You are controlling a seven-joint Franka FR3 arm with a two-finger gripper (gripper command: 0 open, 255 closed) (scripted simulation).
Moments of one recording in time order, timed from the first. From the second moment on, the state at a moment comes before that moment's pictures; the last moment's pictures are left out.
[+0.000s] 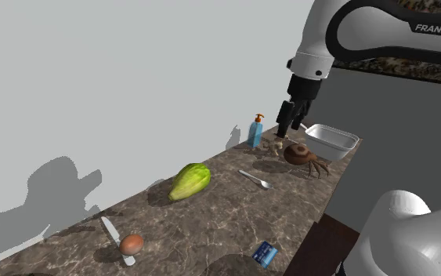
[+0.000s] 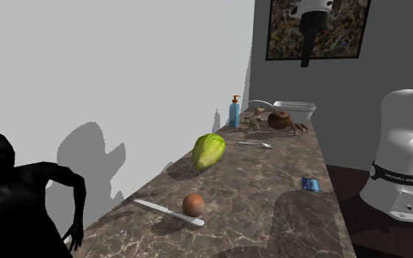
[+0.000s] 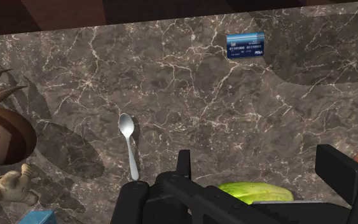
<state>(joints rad) -0.01 -0.78 -0.01 -2.29 0.00 1.57 0.02</state>
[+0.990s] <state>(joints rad) 0.06 -0.54 0.22 -2.37 0.07 1.92 0.22</state>
